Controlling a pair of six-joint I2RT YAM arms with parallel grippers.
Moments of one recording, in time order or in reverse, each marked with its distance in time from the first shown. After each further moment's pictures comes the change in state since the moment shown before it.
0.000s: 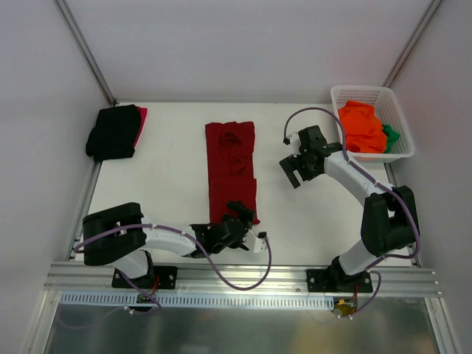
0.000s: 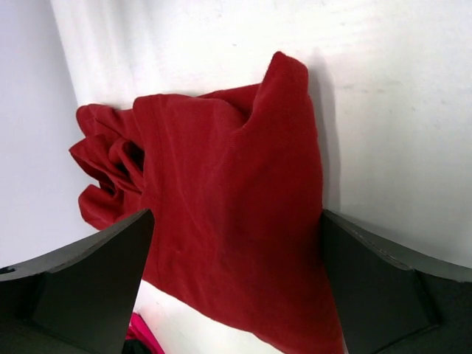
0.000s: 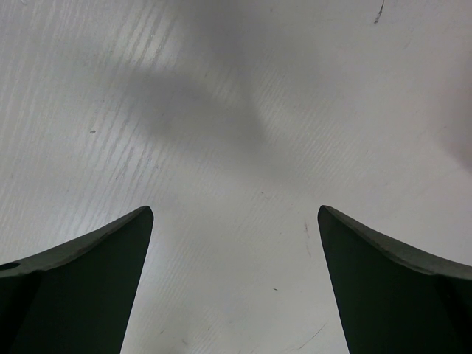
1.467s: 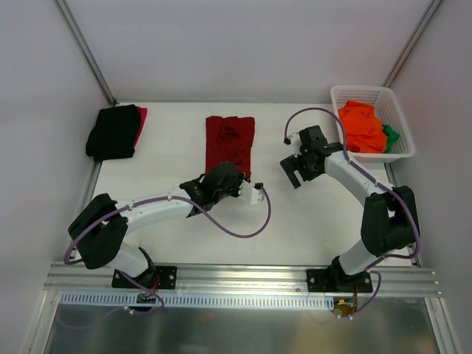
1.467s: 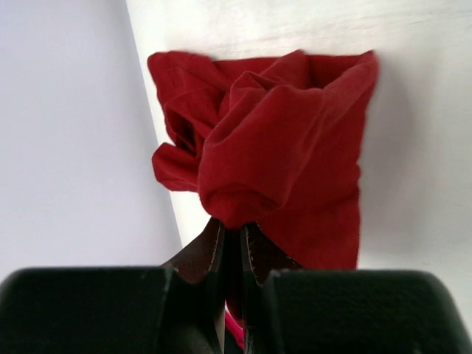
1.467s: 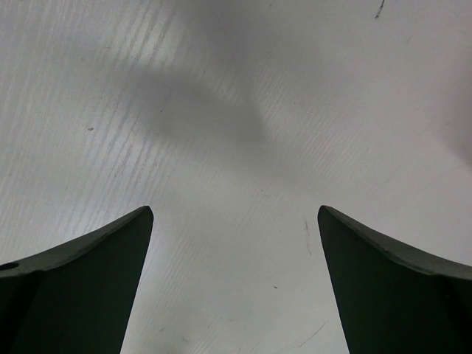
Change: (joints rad) left arm 0.362 -0.068 0.339 -0.313 0.179 0.253; right arm -0.006 0.000 0.000 -0.007 -0.004 0.000
